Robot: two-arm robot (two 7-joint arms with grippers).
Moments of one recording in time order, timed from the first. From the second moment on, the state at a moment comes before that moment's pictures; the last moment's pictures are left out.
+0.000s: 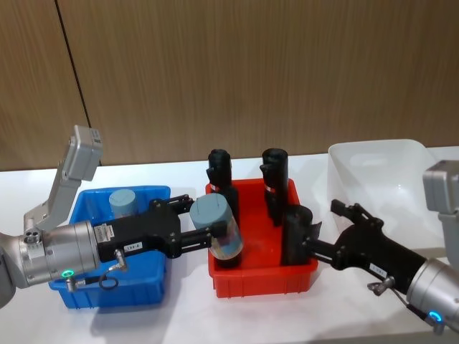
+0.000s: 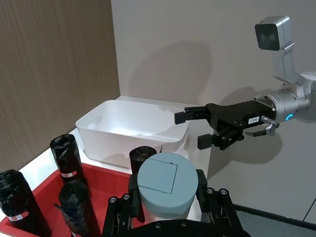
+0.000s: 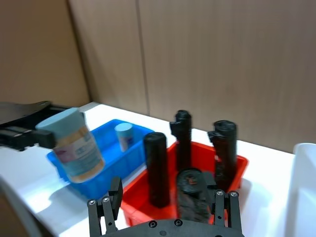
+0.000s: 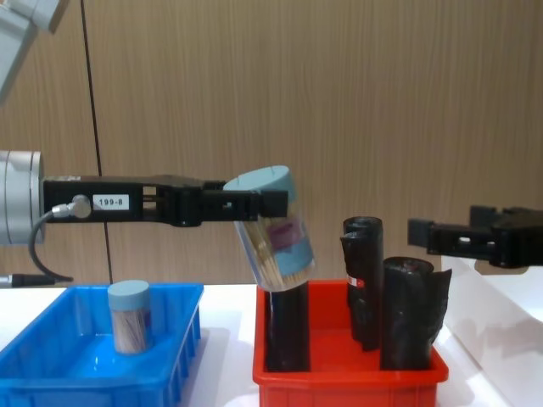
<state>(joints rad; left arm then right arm) -0.48 0.46 0.32 -1.38 -0.50 0.20 -1.01 0.05 0.39 -0.21 -1.77 0.40 0.20 0.40</state>
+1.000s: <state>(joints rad) -0.48 0.46 0.32 -1.38 -0.50 0.20 -1.01 0.22 0.33 -0.29 -1.64 0.28 0.28 0.70</state>
